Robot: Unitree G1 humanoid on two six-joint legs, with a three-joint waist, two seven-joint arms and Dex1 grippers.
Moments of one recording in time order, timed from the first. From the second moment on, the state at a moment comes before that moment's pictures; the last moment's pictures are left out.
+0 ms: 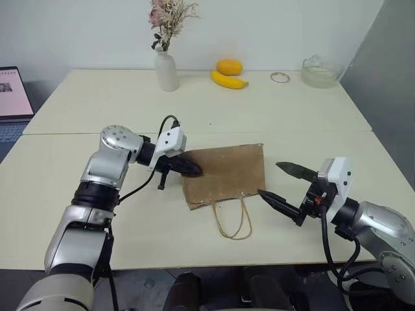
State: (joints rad) left arm -0.76 0.62 -0.15 0.30 -0.10 0.22 -1.55; right arm 0.00 -0.62 -0.16 -0.75 0.65 0.65 0.63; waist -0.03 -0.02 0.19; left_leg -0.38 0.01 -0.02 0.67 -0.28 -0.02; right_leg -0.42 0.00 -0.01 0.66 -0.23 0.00
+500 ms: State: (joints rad) left arm -0.39 0.75 -0.04 -0.22 -0.20 0.15 -1.34; right arm 0.05 -0.72 -0.15 -0.73 0.65 0.62 0.74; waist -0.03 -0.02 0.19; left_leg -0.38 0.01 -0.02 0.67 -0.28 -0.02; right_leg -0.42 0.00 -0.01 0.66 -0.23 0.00
